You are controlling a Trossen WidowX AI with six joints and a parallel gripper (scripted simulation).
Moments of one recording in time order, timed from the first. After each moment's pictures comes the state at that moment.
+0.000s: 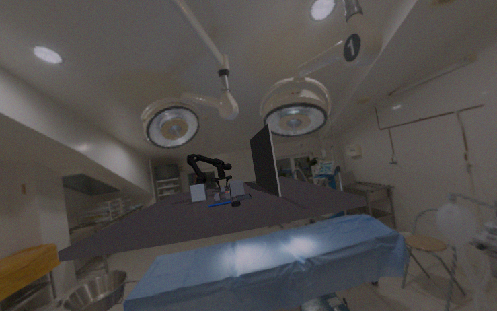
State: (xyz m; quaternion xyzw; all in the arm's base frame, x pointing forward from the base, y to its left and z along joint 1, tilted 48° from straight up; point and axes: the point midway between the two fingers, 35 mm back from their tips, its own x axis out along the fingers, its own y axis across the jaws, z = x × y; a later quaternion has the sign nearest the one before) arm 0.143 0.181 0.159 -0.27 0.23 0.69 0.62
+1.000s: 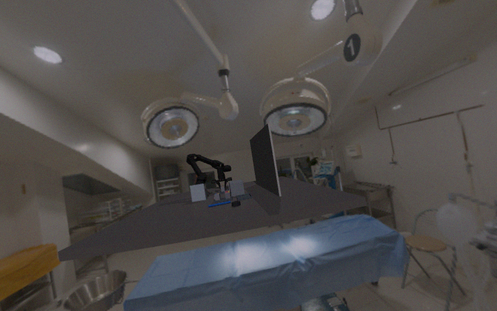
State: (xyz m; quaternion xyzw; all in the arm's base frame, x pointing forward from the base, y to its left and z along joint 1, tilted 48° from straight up) arm 0.138 0.195 0.150 -0.27 0.23 0.69 0.63
